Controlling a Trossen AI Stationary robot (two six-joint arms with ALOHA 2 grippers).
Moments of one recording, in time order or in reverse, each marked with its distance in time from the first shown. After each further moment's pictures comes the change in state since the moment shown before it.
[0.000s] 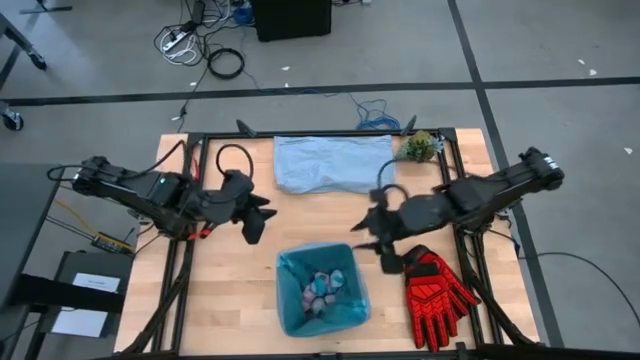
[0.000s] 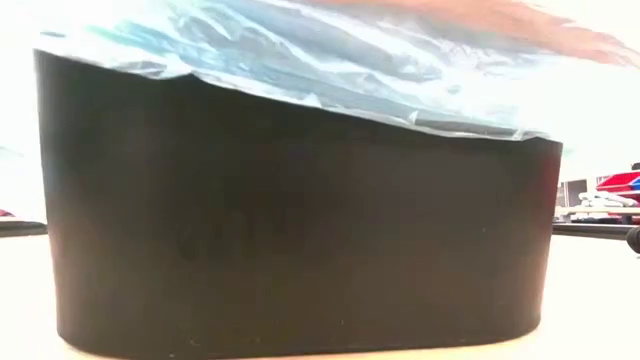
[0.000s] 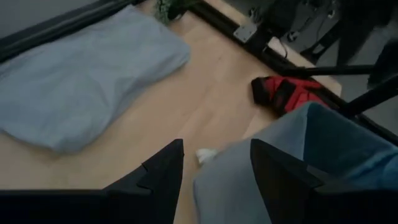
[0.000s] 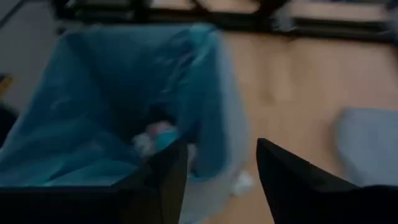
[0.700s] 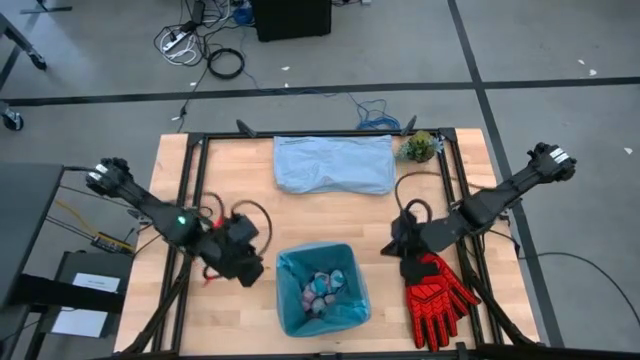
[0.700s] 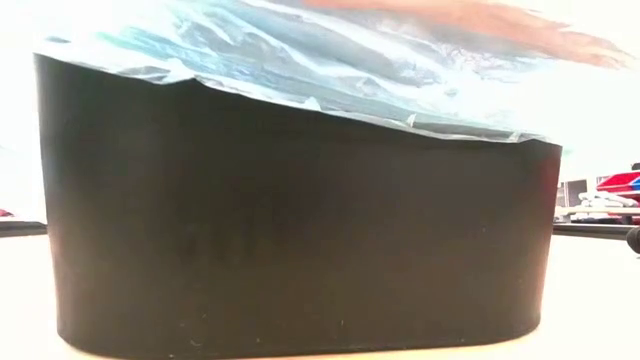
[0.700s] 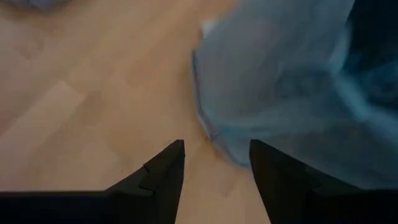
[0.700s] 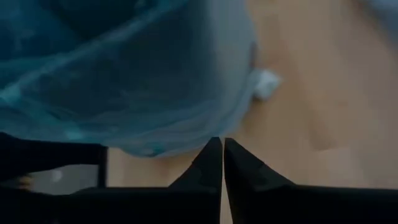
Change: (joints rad) left arm -0.267 0.193 -0.055 -0.172 0.180 -0.369; right arm 0.121 -0.211 -0.534 0.221 -0.032 0.499
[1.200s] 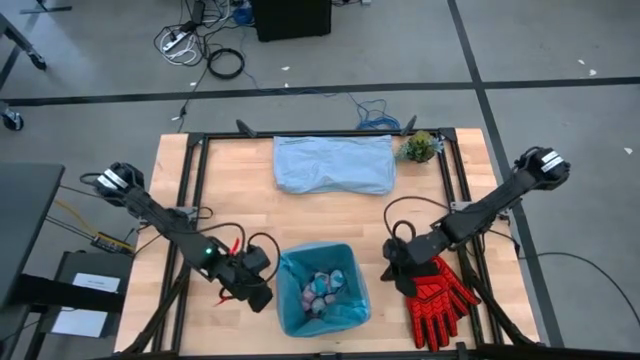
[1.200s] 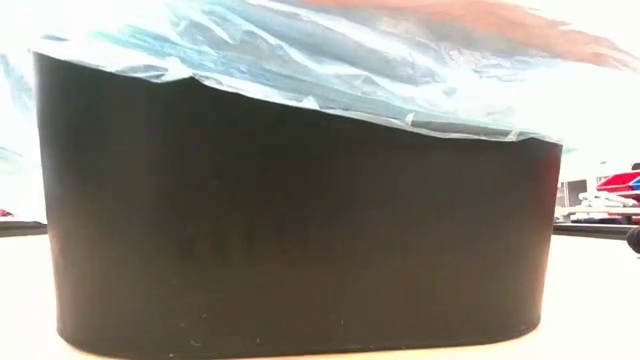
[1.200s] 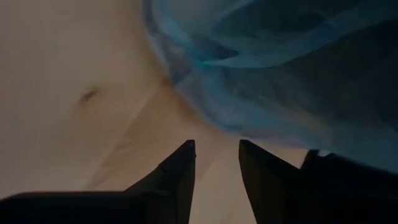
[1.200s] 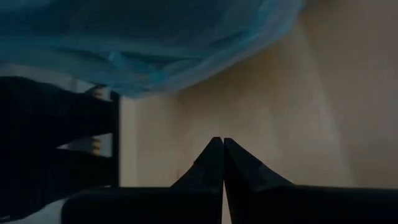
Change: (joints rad) left arm -0.043 0.102 -0.388 0.662 0.121 -0.087; right arm -0.001 0.162 -0.355 0.532 -0.272 0.170
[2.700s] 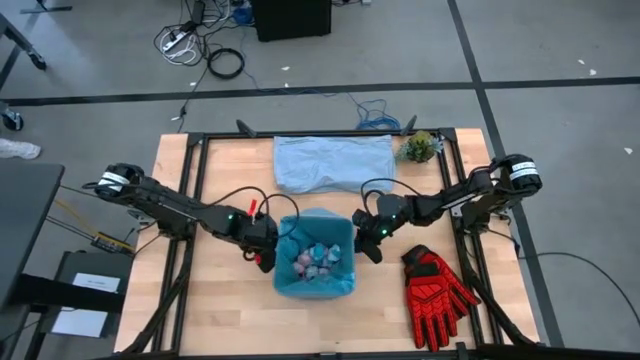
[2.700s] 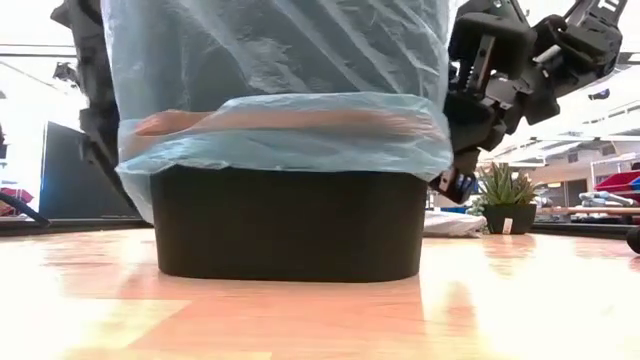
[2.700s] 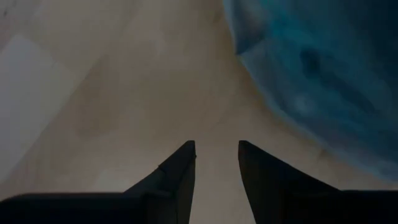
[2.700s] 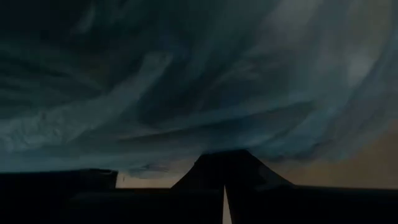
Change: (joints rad) left arm 0.371 -0.008 -0.015 -0.289 0.125 0.351; right arm -0.449 0.287 0.009 0.490 -0.372 -0.125
